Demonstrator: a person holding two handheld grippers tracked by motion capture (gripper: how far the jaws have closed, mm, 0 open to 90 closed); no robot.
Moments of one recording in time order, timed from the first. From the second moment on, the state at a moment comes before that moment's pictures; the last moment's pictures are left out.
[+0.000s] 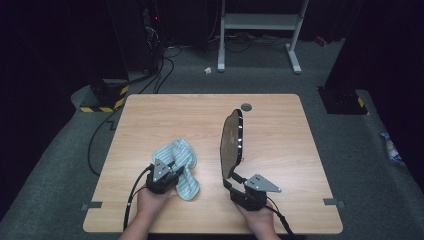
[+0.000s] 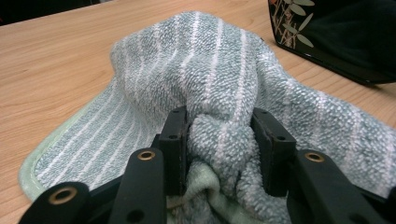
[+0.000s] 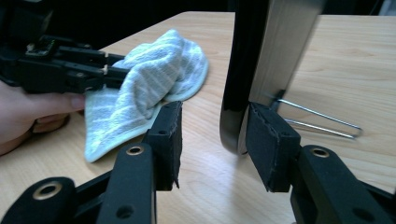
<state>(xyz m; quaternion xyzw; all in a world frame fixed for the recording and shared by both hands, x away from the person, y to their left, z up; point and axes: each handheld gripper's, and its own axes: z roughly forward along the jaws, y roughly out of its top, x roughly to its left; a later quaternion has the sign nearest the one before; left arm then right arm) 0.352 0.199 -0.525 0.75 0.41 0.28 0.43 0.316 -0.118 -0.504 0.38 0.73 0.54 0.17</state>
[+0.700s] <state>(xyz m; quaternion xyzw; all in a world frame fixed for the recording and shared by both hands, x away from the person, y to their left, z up) 0.352 0.200 -0.525 0.75 0.41 0.28 0.44 0.339 -0.155 -0.500 0.39 0.75 0.49 0.22</state>
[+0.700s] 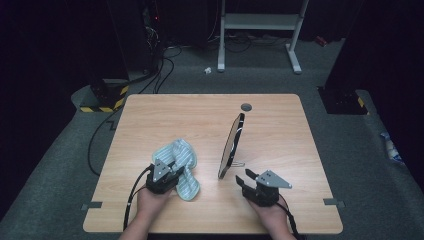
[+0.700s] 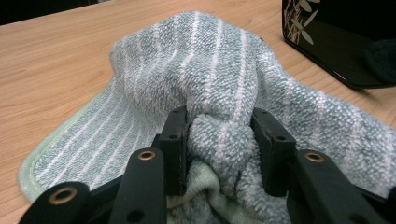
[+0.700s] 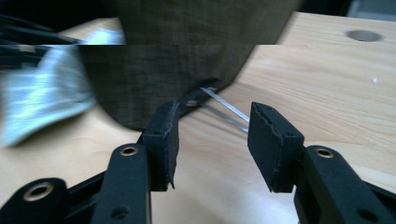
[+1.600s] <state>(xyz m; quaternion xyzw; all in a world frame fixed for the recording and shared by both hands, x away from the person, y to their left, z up) 0.352 0.200 -0.524 0.76 0.40 0.28 0.44 0.393 -0.140 -0.523 0.38 0.82 0.38 0.19</state>
